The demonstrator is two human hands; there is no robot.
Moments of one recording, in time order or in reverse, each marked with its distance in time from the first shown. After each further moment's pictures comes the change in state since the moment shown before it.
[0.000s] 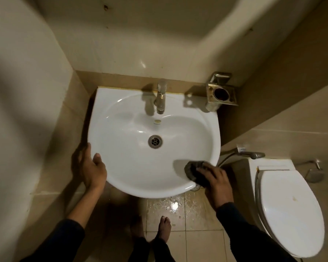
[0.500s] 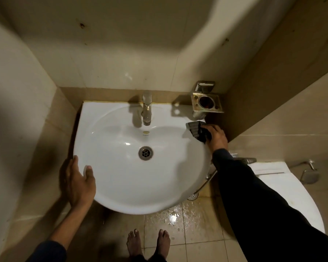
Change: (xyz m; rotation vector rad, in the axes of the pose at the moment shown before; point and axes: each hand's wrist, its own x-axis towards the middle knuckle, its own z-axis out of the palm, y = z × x) left_hand 0.015 -0.018 0.015 0.192 0.011 0.183; right_hand 0.179 0.072 -0.015 0.000 -0.125 0.321
